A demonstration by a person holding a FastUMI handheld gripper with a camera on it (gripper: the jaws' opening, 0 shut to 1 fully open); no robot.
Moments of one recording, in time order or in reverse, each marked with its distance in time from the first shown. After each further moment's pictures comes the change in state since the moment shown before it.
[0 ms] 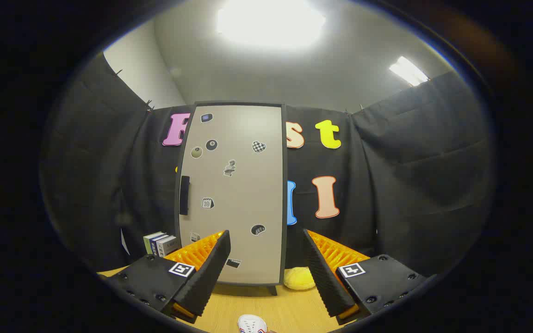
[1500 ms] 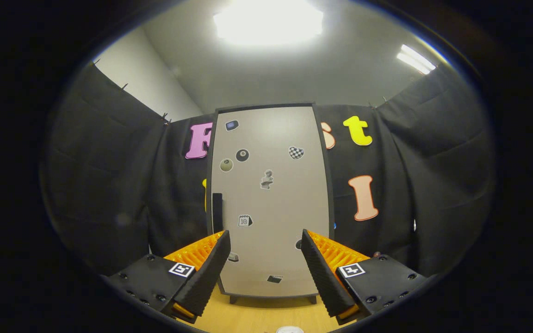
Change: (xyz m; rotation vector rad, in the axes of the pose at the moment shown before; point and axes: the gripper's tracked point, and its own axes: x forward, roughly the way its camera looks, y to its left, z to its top) arm 0.064 0.099 0.028 0.093 -0.027 0.189
